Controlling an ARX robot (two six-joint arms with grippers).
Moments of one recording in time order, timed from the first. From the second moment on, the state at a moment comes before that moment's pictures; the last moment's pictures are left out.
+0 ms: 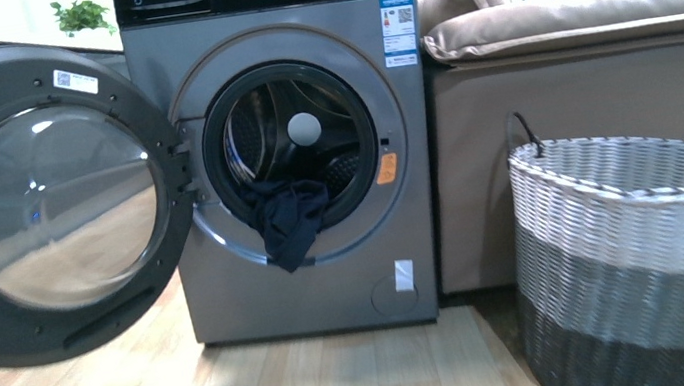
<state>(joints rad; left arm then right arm) 0.00 0.00 0.01 0.00 0.00 0.00 0.00 0.00 0.01 0.00 0.00 0.00</state>
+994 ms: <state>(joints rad) 0.00 0.00 0.01 0.00 0.00 0.00 0.00 0.00 0.01 0.00 0.00 0.00</state>
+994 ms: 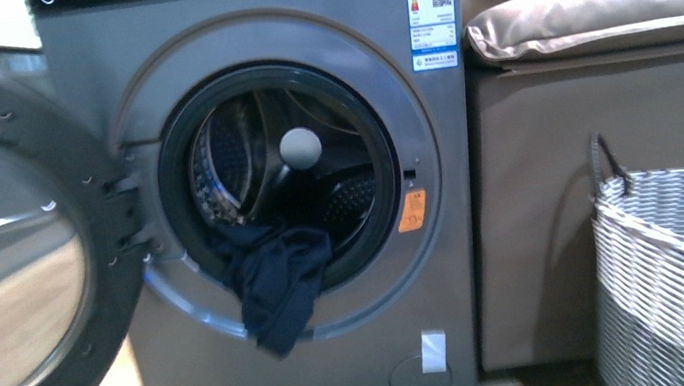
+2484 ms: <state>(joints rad) -0.12 0.91 0.20 0.66 0.24 -0.04 0.00 0.00 0.01 0.00 0.00 0.00</state>
